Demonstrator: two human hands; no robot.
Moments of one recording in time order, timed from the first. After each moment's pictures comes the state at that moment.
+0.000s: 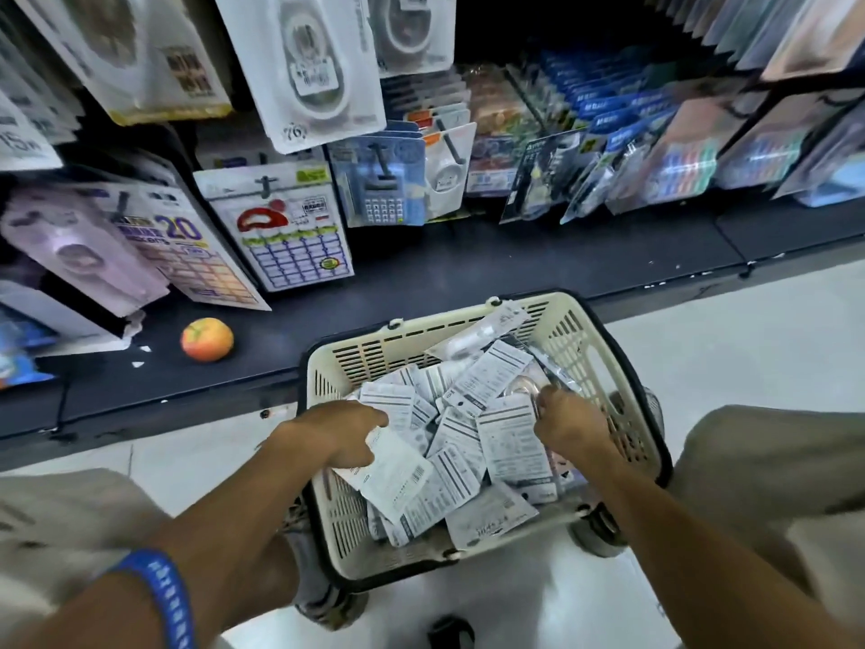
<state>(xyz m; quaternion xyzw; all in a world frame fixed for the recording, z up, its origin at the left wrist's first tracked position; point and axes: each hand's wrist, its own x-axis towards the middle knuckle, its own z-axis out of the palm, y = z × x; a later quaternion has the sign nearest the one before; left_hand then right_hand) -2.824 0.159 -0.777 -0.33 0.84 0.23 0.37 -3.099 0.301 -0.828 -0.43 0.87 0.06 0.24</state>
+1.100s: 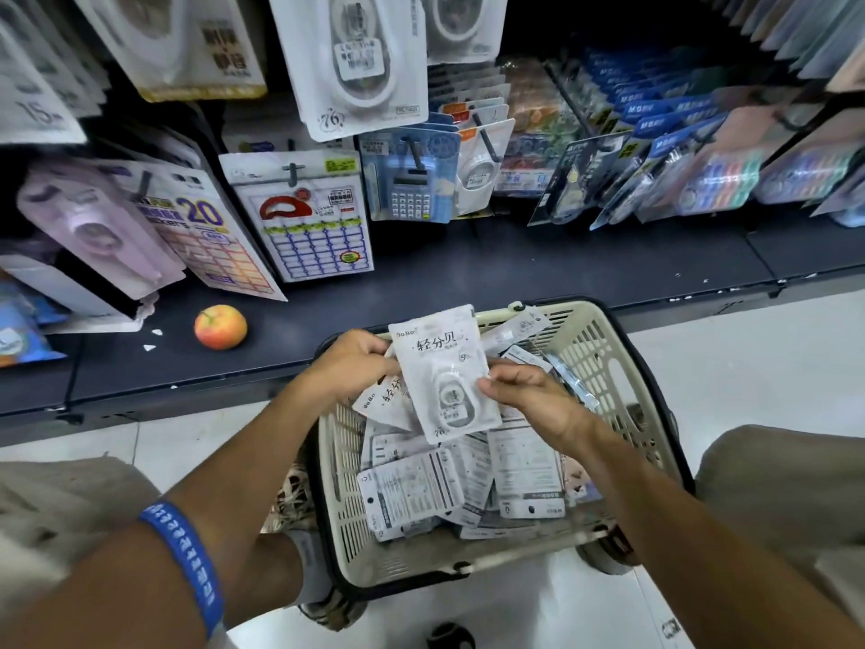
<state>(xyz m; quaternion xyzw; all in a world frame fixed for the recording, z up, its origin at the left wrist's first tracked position) -2.836 0.117 -0.769 -0.54 0.62 0.57 -0.03 -3.061 0.255 -0.792 -0.29 0.59 -0.41 0.63</state>
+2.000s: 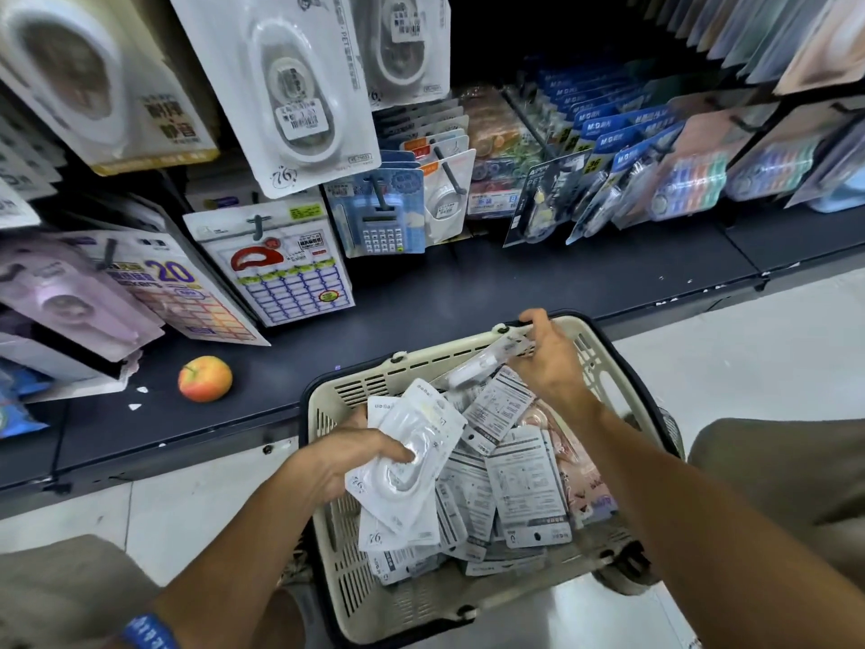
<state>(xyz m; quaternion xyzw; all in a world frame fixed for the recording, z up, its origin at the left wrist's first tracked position) -2.841 0.151 -0.781 -0.55 0.43 0.71 0.00 -3.118 0.199 -0.811 -0.39 0.85 -0.26 0.24</state>
